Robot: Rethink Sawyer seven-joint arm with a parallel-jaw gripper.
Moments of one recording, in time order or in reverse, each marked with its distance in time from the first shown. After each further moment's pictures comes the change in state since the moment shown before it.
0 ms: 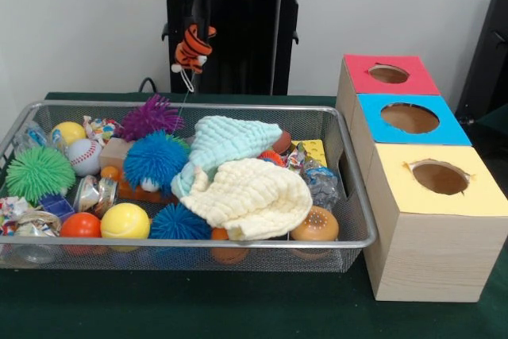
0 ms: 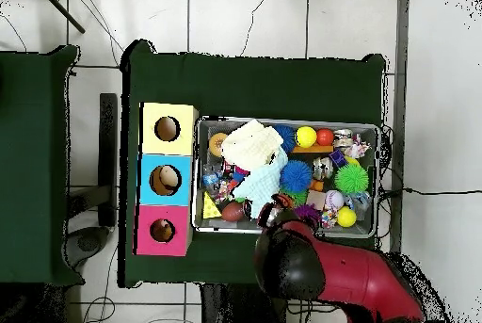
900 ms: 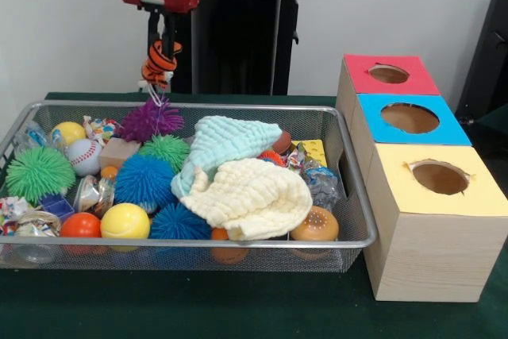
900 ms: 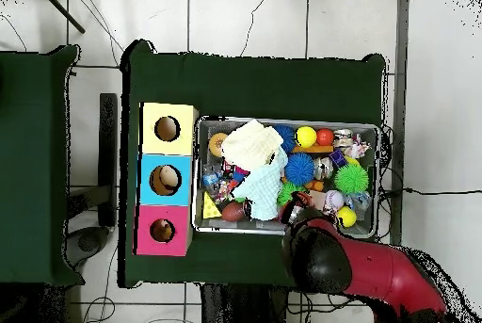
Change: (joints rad) arm -0.111 0.067 0.036 -0.038 -0.075 -0.034 0.000
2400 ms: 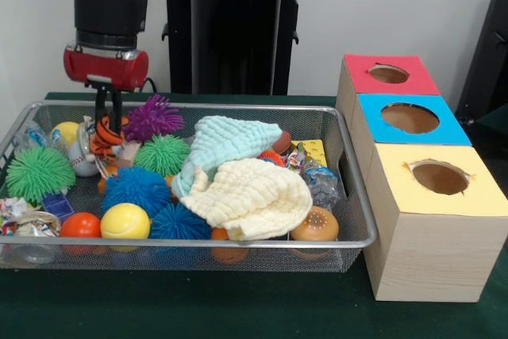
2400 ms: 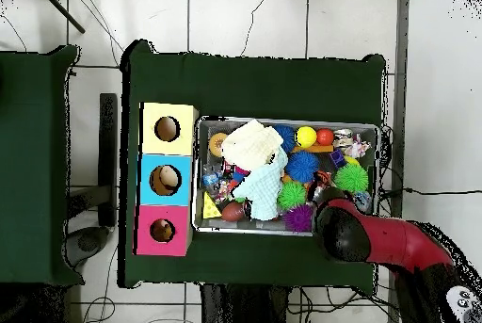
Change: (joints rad) arm -0.084 0.267 0.000 -0.199 -0.196 -0.144 0.000
